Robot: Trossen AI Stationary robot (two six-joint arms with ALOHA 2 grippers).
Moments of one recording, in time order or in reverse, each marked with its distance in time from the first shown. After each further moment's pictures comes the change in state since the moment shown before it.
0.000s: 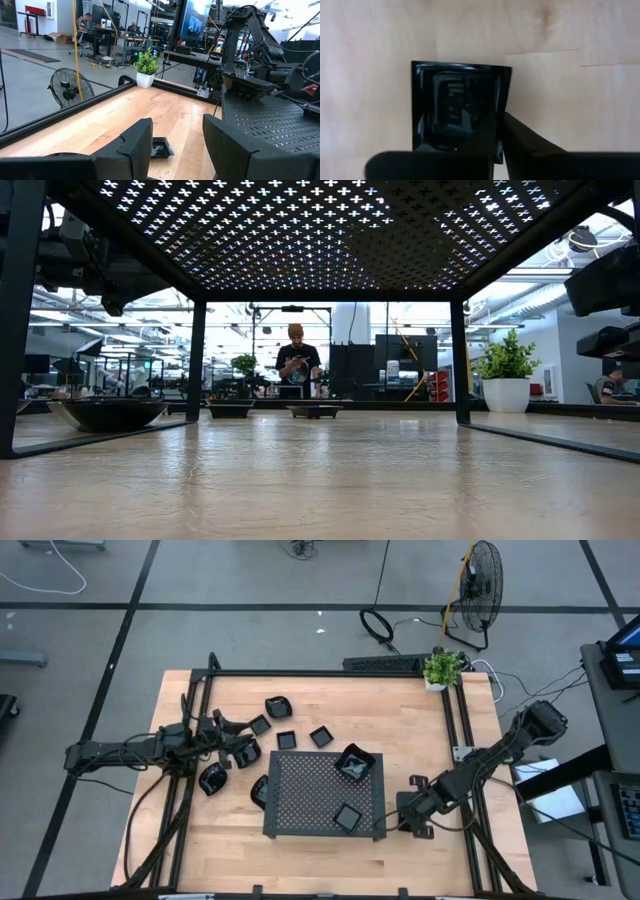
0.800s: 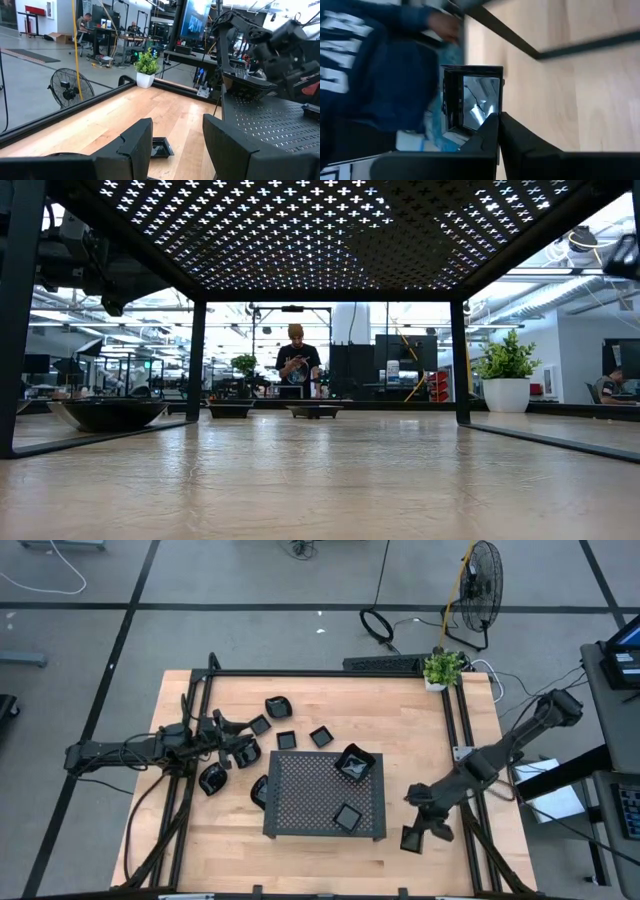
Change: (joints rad) left arm 0.000 0.000 0.000 0.000 0.000 0.000; right arm 0.002 -0.420 0.000 0.194 -0.198 0.202
